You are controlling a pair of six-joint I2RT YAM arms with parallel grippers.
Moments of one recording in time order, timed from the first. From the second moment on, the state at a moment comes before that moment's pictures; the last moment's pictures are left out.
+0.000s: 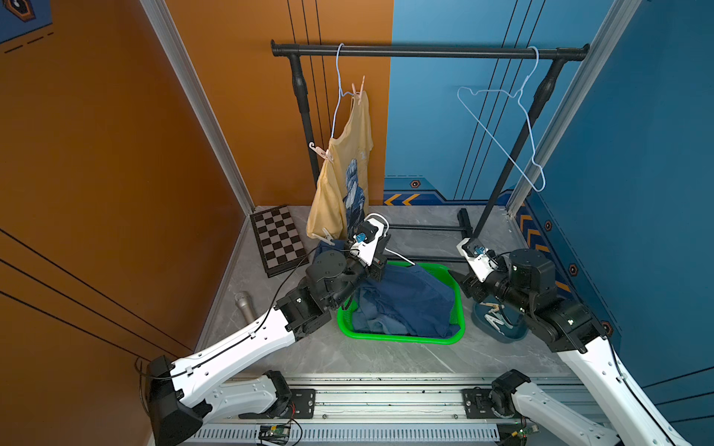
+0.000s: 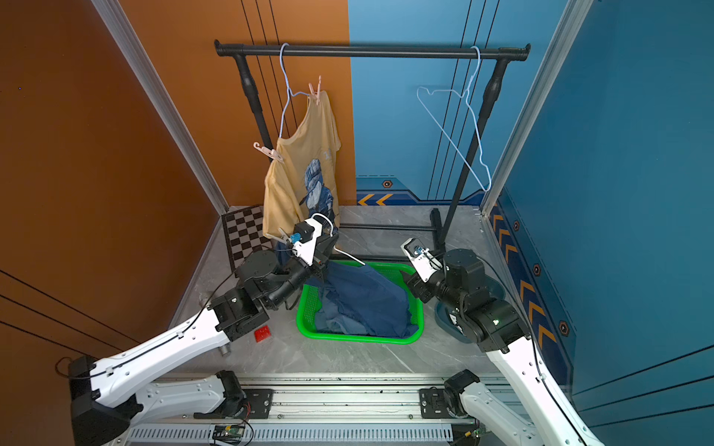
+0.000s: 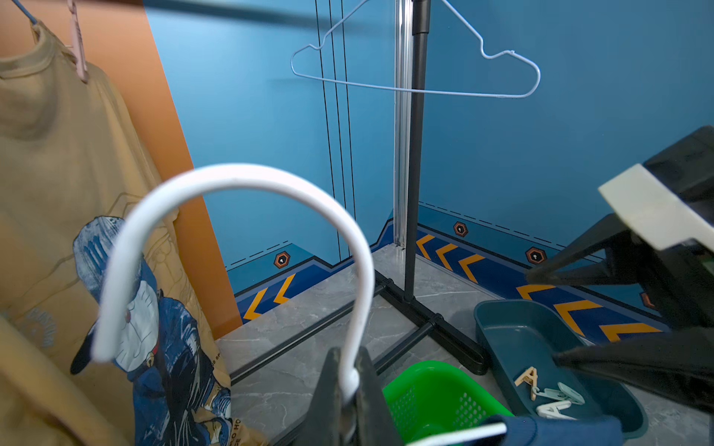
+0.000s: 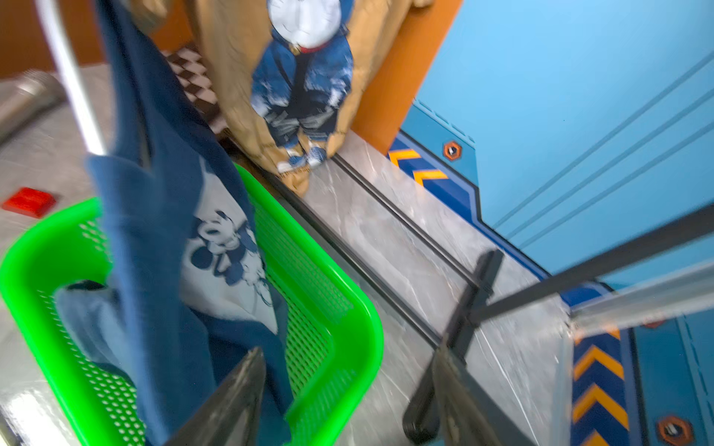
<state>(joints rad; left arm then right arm) -0.91 1.13 1.06 0.12 -0.25 0.05 0.49 0.83 1.08 -0.67 -0.08 -0.32</state>
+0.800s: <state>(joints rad) -0.96 1.21 1.23 -0.06 -0.26 0.03 0.62 1.09 1.13 -0.13 -0.46 -0.07</state>
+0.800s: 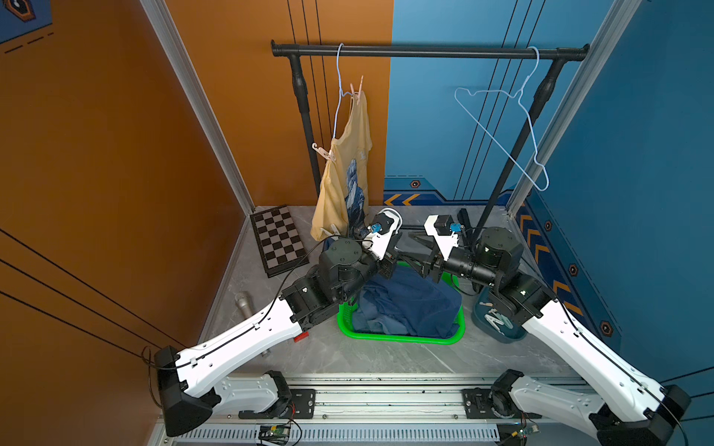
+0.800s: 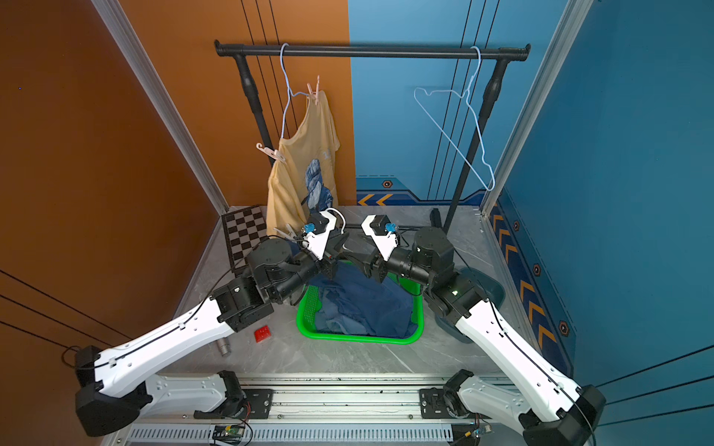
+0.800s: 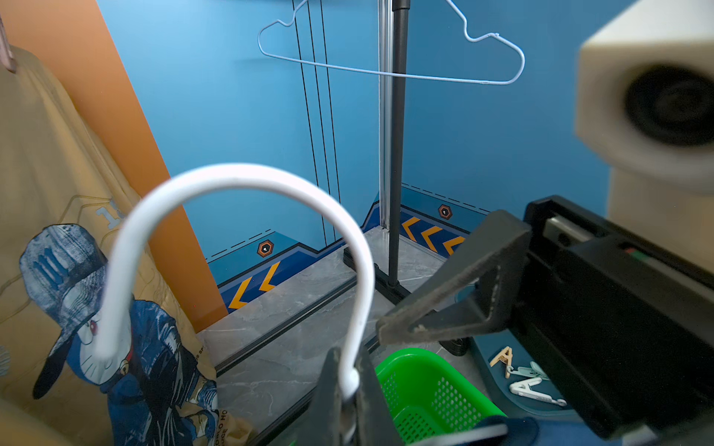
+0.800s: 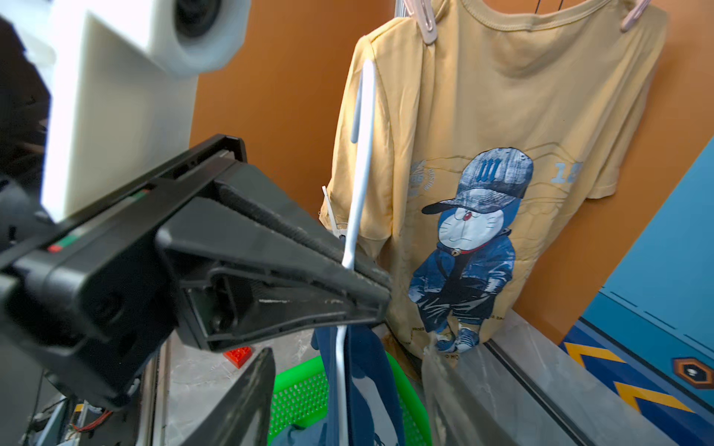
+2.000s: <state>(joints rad) -0.96 1.22 1.25 -0.09 -0.29 0.03 0.65 1.17 1.19 -0.25 -0.45 -0.20</state>
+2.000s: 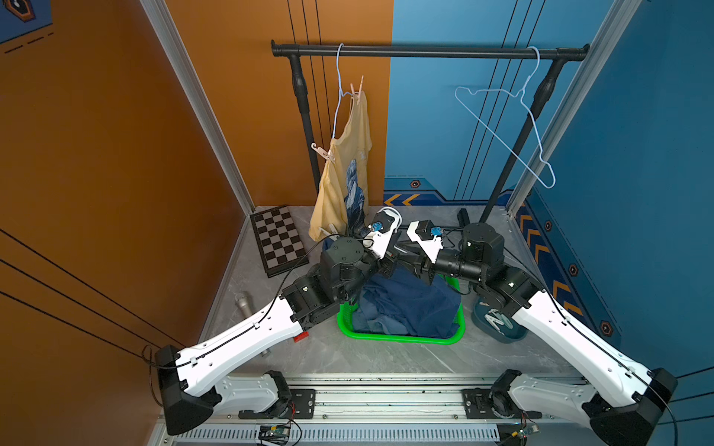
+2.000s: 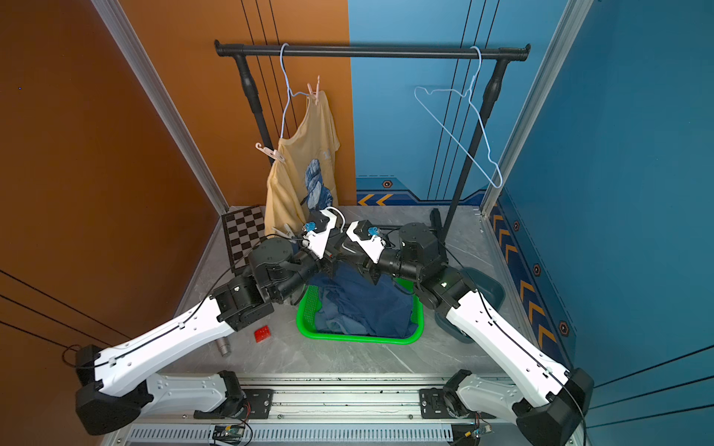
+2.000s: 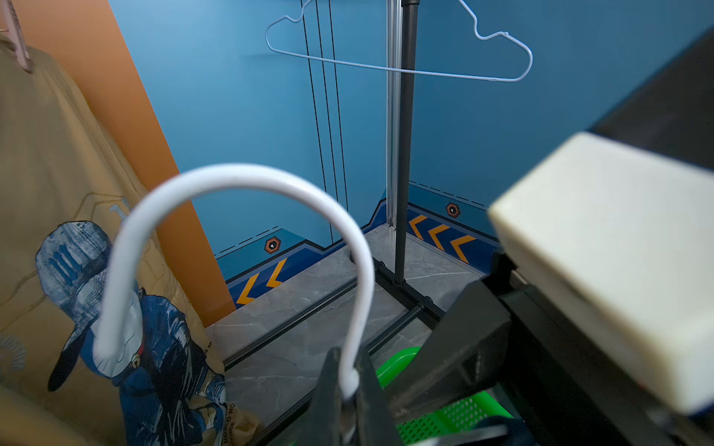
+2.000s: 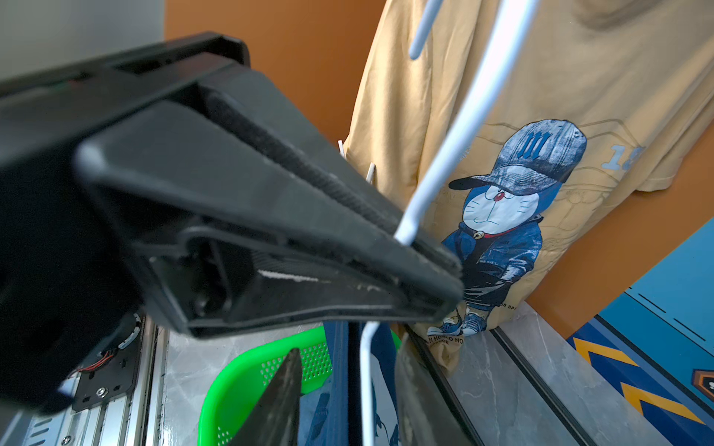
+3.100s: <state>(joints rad) -0.96 1.08 1.22 -0.12 -0.32 0.06 0.59 1.24 1.26 -0.25 -0.59 -0.19</state>
